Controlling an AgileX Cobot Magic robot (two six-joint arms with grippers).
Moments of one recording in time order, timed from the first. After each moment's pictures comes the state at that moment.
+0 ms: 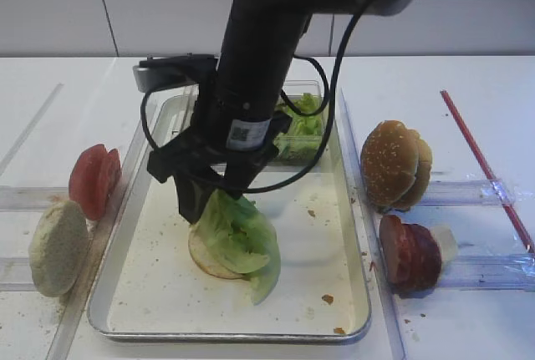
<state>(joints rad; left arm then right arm) -0.01 -0.02 -0.49 0.07 1.19 -0.10 0.71 2.03 -1.69 0.38 1.21 -0.27</state>
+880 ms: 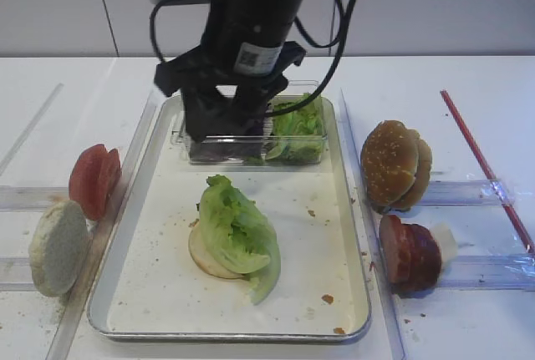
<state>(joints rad) -0.01 -0.02 -0.49 0.07 1.19 -0.10 0.66 2.01 -1.87 0.32 1.23 -0.19</state>
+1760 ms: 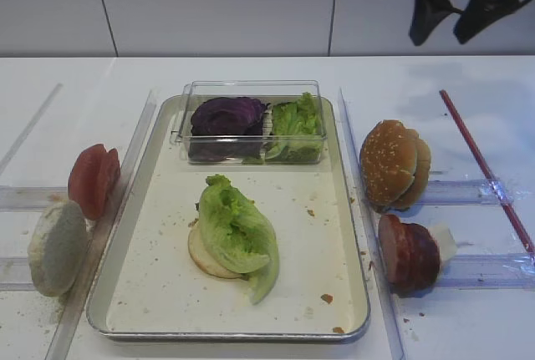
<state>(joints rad) -0.01 -0.02 -0.49 0.07 1.19 -0.10 0.11 1.90 -1.85 0.19 1.24 -0.15</state>
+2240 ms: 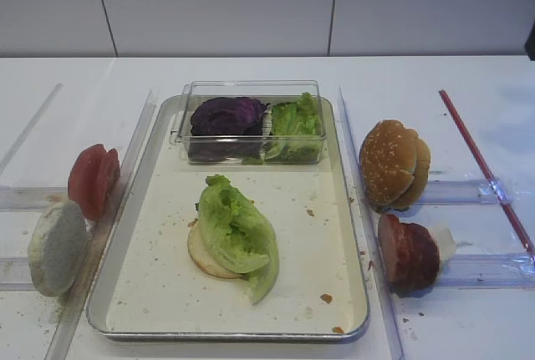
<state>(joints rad) -0.01 -0.02 -0.49 0.07 1.19 -0.10 -0.12 1.60 -1.50 0.21 1.24 -0.19</state>
